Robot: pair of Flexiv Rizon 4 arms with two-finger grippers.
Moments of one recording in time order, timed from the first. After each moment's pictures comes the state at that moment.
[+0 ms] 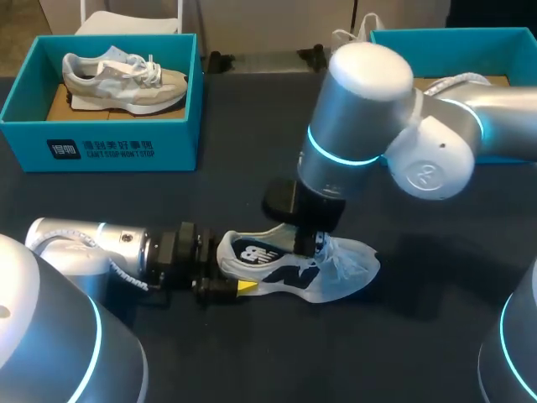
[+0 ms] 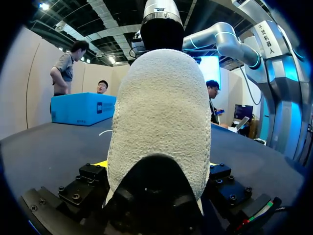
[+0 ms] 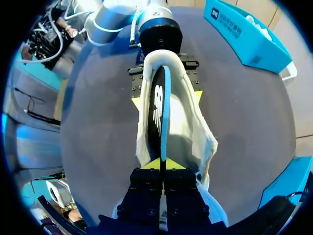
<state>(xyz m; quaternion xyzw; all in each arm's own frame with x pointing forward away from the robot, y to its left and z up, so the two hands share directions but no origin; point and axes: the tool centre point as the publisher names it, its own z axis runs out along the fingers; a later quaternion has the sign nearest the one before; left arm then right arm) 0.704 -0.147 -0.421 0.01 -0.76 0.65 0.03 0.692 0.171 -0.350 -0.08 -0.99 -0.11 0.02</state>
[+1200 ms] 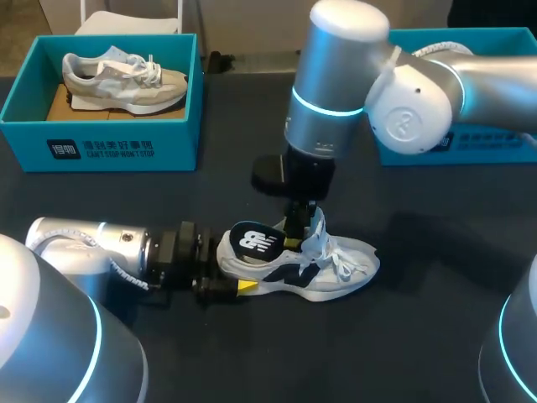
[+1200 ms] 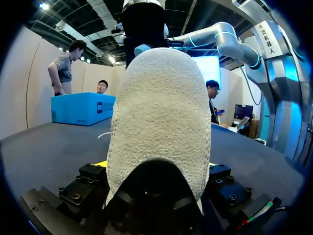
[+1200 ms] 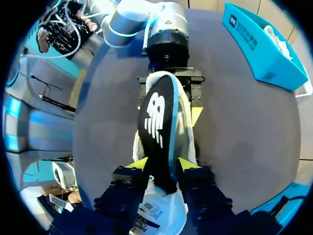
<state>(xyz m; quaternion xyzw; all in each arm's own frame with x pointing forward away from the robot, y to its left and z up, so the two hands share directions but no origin) 0.705 -0.147 -0.421 0.01 -0.76 0.65 0.03 0.713 0.184 -0.328 -0.01 -0.99 -0.10 0.09</state>
